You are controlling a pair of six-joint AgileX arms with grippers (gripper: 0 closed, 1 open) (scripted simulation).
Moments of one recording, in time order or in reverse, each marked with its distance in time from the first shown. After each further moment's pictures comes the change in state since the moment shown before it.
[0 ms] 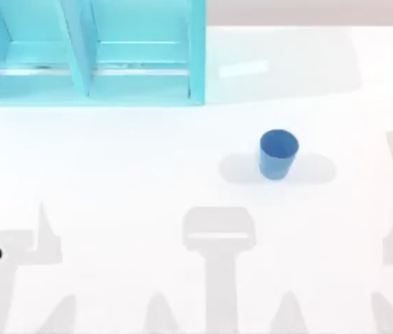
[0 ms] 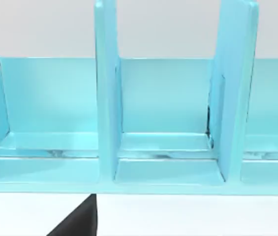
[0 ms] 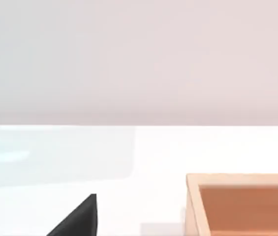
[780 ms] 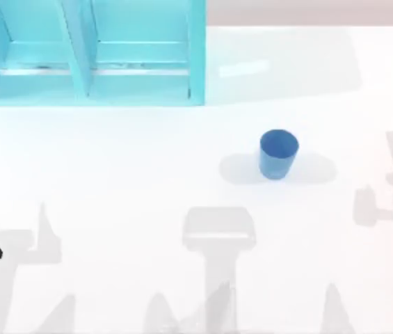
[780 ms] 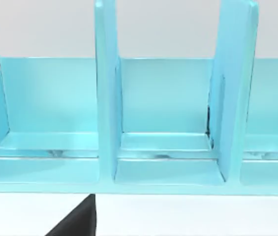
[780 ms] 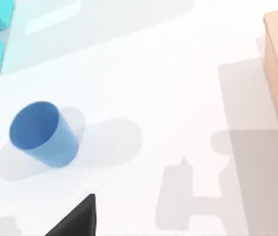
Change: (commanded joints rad) left arm 0.000 0.000 0.000 0.000 0.000 0.000; right arm 0.125 0.676 0.652 -0.578 -0.024 0.318
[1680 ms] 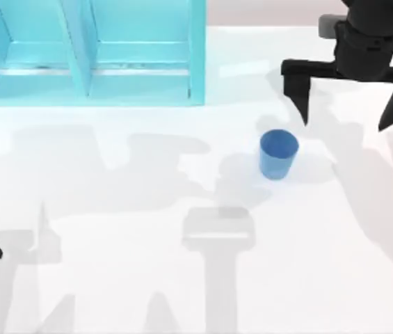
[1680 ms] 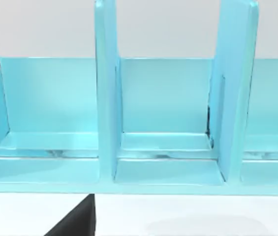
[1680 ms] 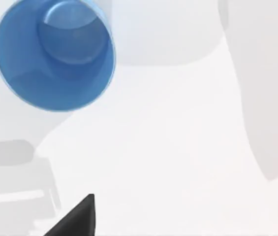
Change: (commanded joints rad) left arm 0.000 0.000 0.000 0.000 0.000 0.000; right arm 0.235 1.496 1.407 -0.911 0.030 0.178
